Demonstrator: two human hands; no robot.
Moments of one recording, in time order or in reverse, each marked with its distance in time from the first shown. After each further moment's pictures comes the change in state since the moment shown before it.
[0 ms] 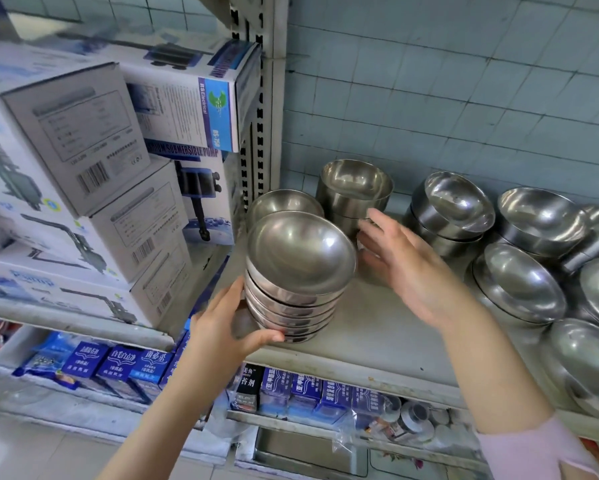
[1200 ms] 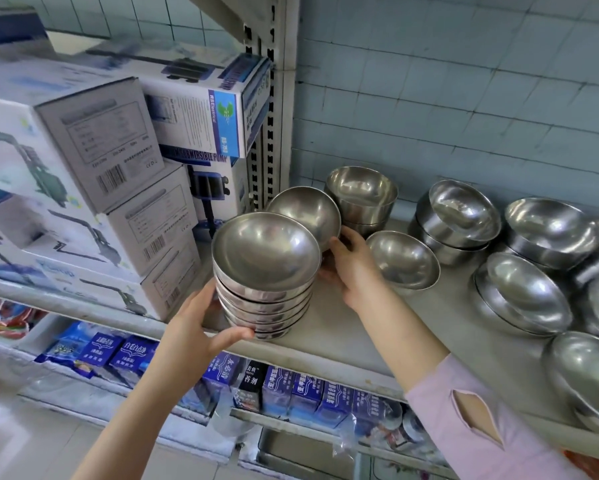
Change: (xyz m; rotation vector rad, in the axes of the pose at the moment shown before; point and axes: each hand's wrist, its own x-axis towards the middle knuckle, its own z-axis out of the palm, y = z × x) left_hand -0.013 -0.010 -0.026 -0.030 0.051 -0.067; right_hand 0.071 0.041 0.058 0.235 0.344 0.221
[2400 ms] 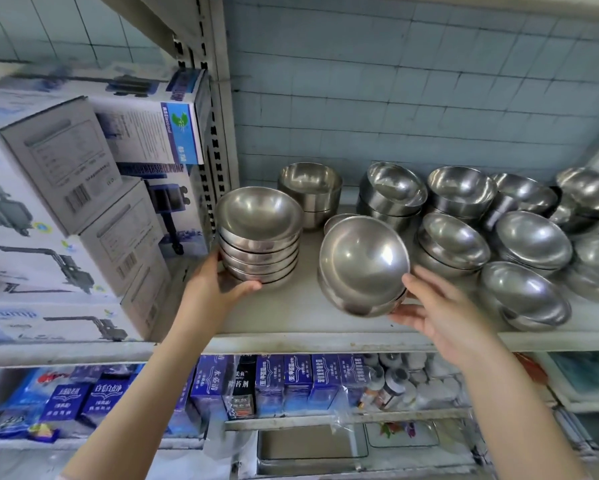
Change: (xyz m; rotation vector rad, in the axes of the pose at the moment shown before) left_hand 0.060 0.025 0.023 -0.018 -0.099 0.102; right_hand -0.160 -0.004 -0.113 0.070 0.278 -0.065
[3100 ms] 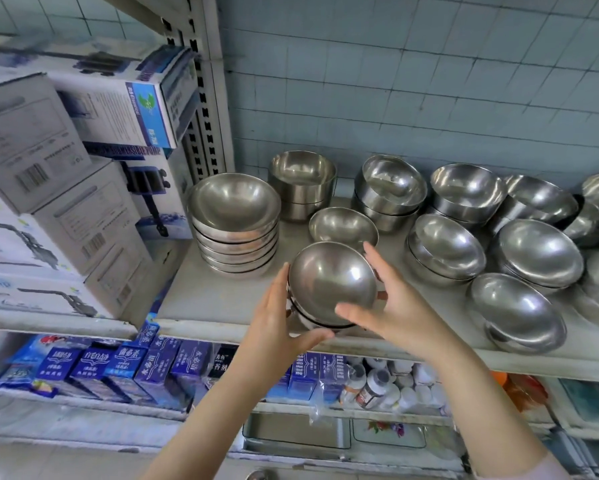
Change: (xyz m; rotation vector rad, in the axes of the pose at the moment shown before) left_hand -0.074 0.064 0.099 -0.131 -0.161 0.141; right_hand 0.023 -0.012 -0.019 -0.805 -0.446 -0.238
